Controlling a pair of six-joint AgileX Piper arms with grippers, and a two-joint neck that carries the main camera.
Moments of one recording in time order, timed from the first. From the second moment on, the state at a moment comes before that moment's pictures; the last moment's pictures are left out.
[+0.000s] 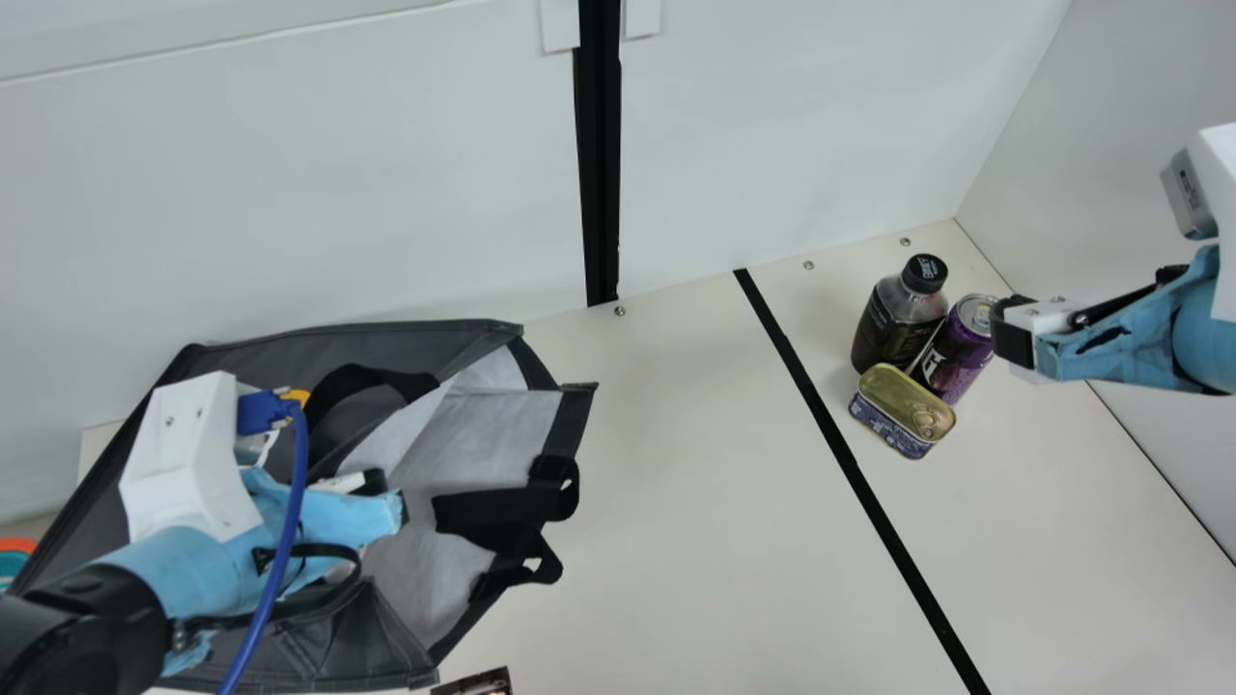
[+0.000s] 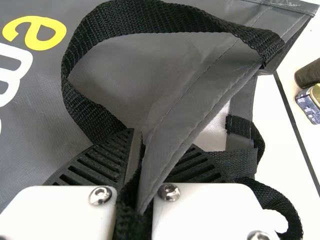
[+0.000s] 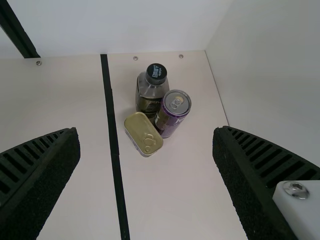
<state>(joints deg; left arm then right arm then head) -33.5 84.5 -77.7 -4.6 45.3 -22.3 -33.8 67.3 -91.3 12.3 69.9 -27.4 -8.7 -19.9</state>
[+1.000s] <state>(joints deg) -33.5 84.5 -77.7 -4.6 45.3 -22.3 -32.5 71.3 -95.9 8.0 69.8 -24.3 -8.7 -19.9</state>
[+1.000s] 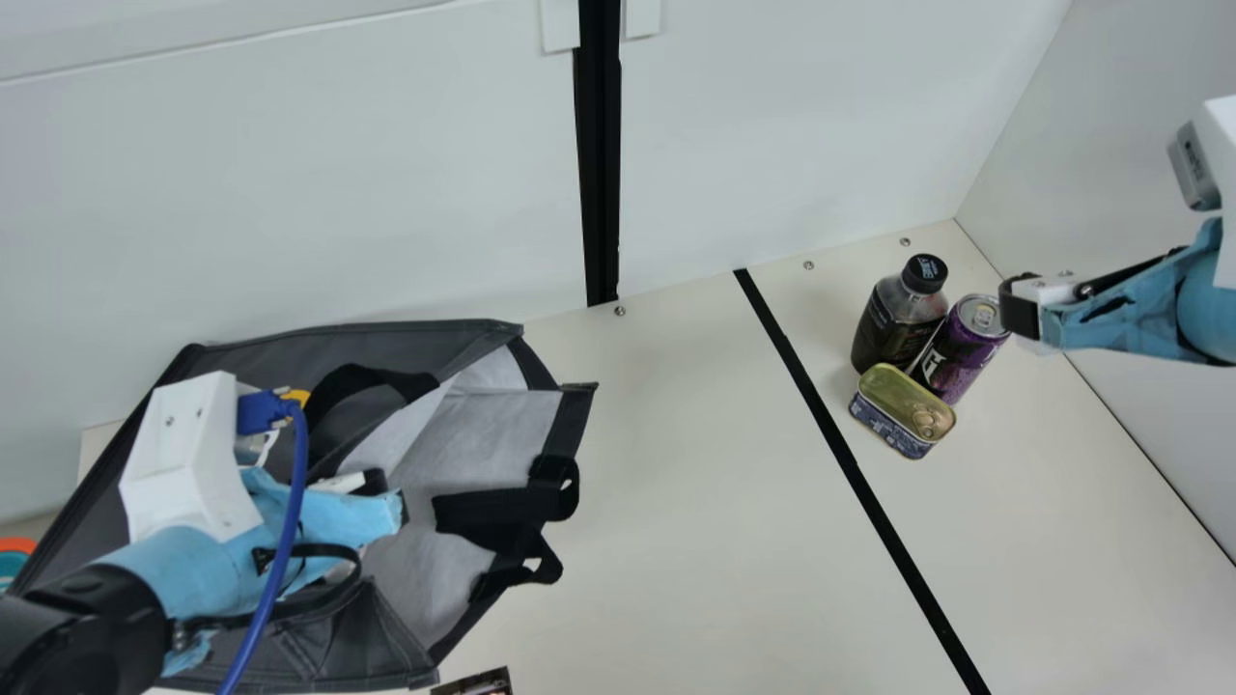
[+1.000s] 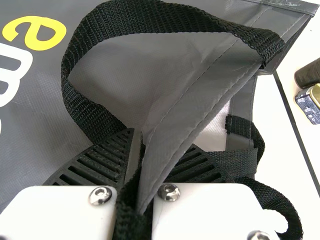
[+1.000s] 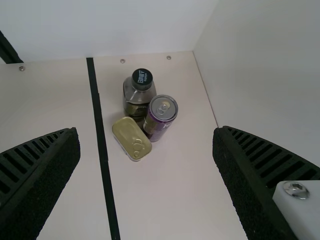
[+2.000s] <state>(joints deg) -33.5 84.5 -77.7 -4.6 45.3 -22.3 -31.5 82.7 -99.5 0.7 69.8 -21.9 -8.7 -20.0</state>
